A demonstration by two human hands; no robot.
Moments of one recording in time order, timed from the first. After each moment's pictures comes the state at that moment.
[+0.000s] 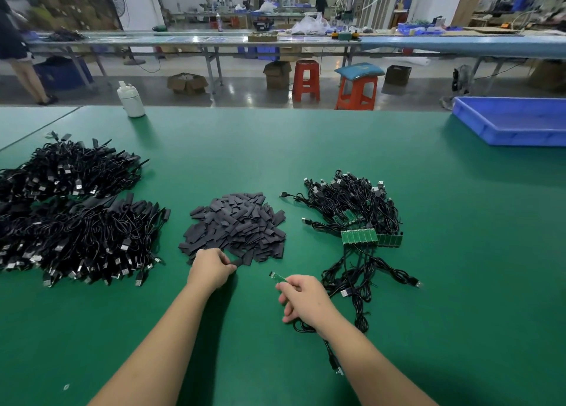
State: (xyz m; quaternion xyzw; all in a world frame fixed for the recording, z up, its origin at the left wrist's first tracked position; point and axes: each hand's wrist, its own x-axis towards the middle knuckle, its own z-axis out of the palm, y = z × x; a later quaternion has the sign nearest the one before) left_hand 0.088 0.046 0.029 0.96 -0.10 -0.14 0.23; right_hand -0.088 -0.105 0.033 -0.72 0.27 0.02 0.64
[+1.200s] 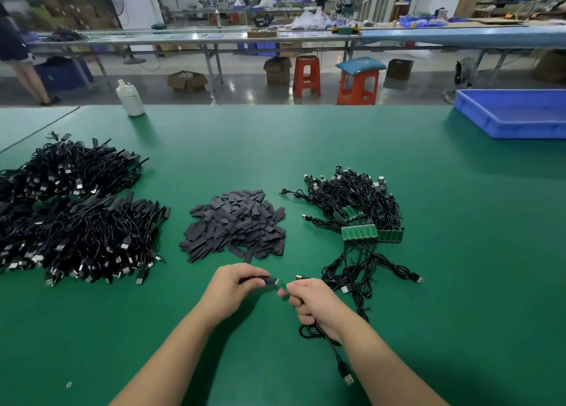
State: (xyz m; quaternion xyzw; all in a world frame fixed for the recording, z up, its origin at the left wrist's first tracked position) left_hand 0.027 0.051 0.031 0.82 -0.34 -0.16 0.42; right_hand -0.100 -0.119 0.022 -0.62 0.26 0.08 0.74
